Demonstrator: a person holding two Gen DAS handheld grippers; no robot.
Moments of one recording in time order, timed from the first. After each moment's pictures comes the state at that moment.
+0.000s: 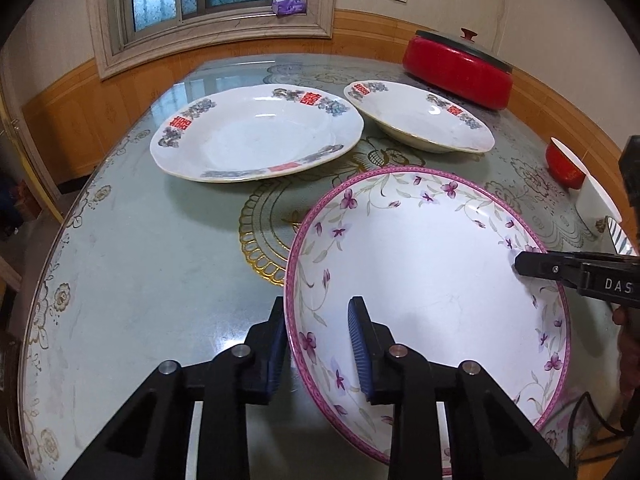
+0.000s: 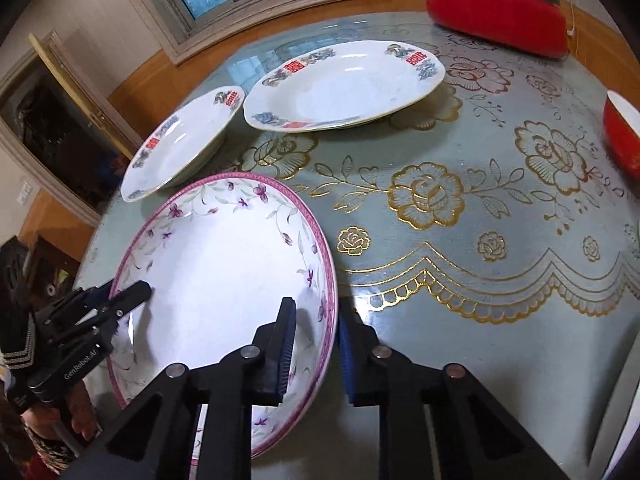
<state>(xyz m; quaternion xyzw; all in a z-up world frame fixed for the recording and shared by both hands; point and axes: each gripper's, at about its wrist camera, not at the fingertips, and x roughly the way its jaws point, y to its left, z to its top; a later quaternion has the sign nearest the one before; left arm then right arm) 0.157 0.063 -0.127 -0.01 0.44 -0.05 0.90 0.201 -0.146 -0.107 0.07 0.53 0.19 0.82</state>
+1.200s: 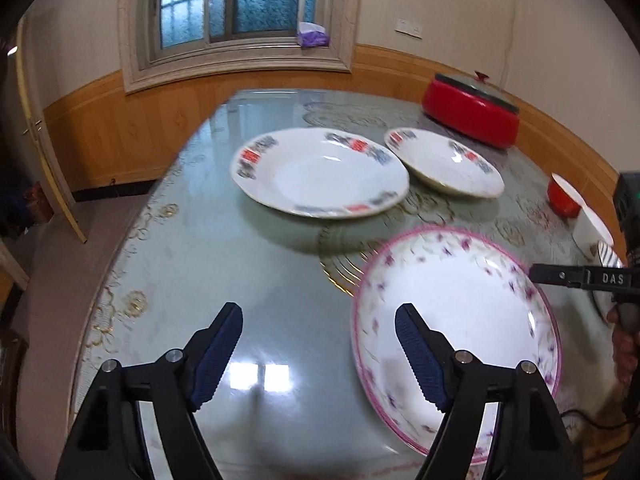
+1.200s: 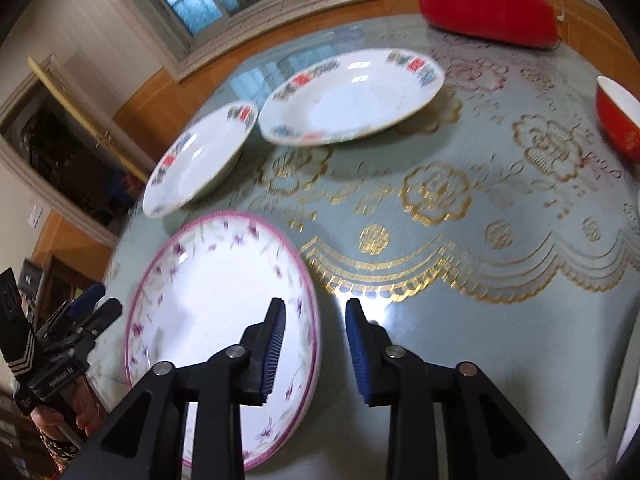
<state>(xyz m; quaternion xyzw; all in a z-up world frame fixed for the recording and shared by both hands) 0.129 0.127 -0.087 -0.04 0.39 -0.02 0.92 0.191 -0.150 -0.088 0.13 0.51 0.19 0.83</state>
